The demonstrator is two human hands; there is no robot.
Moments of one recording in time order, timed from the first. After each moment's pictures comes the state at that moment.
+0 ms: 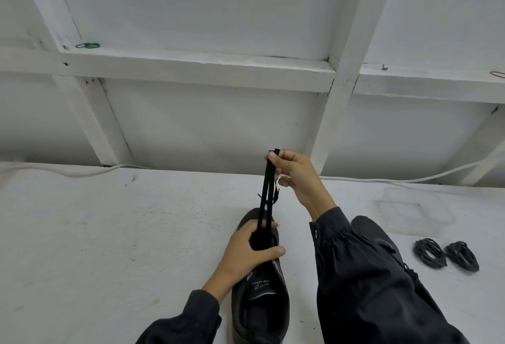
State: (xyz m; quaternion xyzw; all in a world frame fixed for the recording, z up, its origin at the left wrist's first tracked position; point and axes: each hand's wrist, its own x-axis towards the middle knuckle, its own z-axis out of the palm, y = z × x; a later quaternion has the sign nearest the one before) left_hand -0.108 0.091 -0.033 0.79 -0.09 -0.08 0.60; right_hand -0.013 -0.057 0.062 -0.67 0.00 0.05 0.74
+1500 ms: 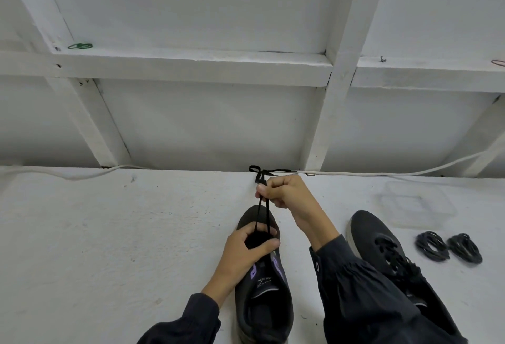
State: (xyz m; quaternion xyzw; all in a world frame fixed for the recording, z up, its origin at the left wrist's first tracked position) left_hand -0.114 0.089 -0.034 0.73 -0.05 -0.09 0.67; right_hand -0.054 -0.048 0.045 -0.74 -0.02 0.11 0.67
